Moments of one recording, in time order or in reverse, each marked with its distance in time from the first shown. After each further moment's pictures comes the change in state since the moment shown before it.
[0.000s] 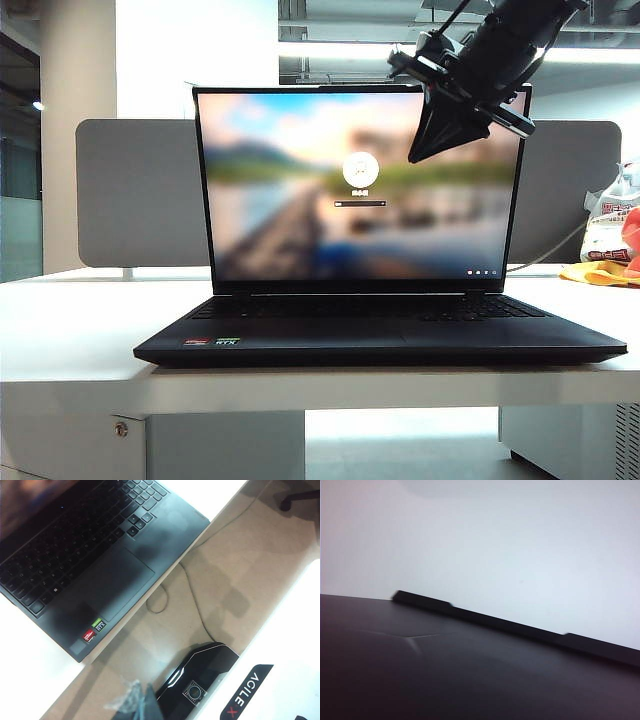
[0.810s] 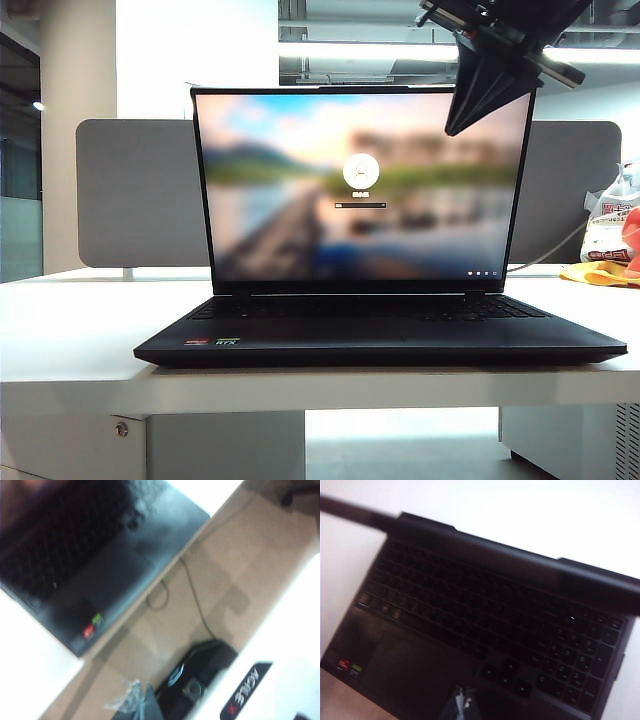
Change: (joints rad) left arm 0.000 0.000 0.000 0.003 0.000 0.000; right arm 0.013 -0.163 0.004 -0.369 0.035 -0.154
